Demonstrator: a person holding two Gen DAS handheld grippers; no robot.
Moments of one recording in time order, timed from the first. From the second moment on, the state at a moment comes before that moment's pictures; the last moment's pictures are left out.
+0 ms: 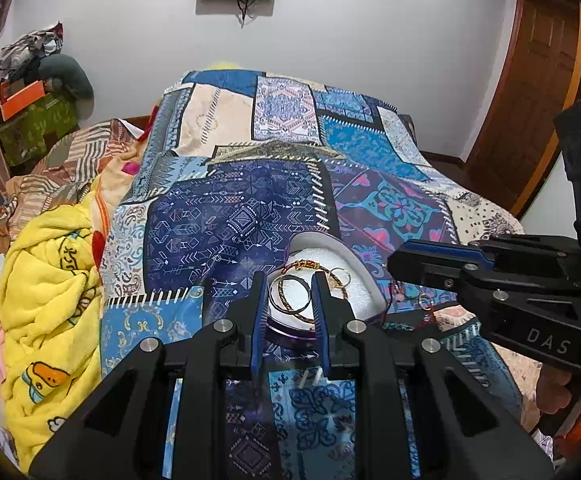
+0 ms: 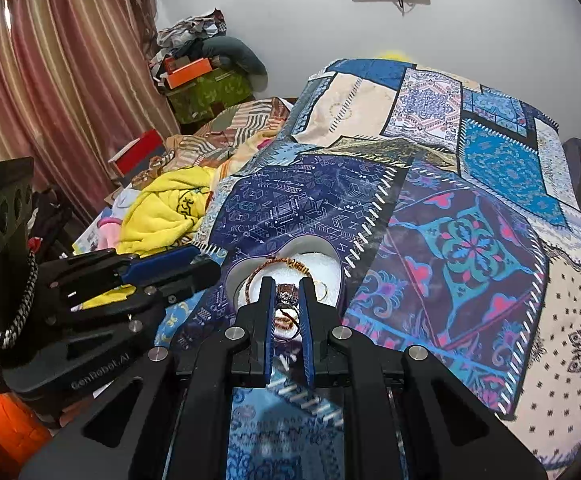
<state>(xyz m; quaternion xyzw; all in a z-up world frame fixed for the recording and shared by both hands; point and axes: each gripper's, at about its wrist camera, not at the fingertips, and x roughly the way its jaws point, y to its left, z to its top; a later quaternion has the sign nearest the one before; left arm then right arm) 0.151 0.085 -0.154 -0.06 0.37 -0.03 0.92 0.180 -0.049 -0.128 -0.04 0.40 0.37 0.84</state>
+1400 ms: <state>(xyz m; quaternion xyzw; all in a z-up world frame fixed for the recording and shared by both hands) 0.158 0.067 -0.142 -0.04 0.39 -0.02 0.92 0.192 -0.116 -0.108 -0.02 0.40 0.29 0.87</state>
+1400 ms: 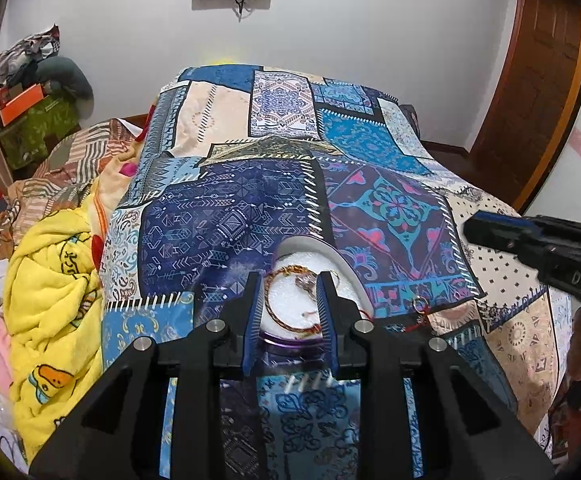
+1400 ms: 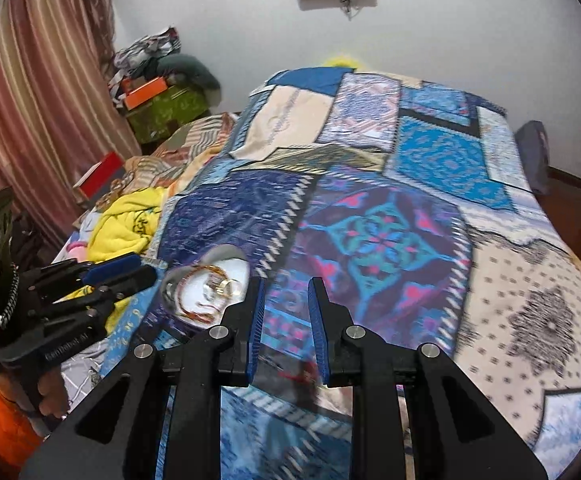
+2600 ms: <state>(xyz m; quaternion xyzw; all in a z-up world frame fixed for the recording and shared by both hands) 0.178 -0.008 -0.217 -0.04 0.49 -0.08 0.87 0.202 -0.186 -0.196 -0.05 0.49 0.26 0.83</state>
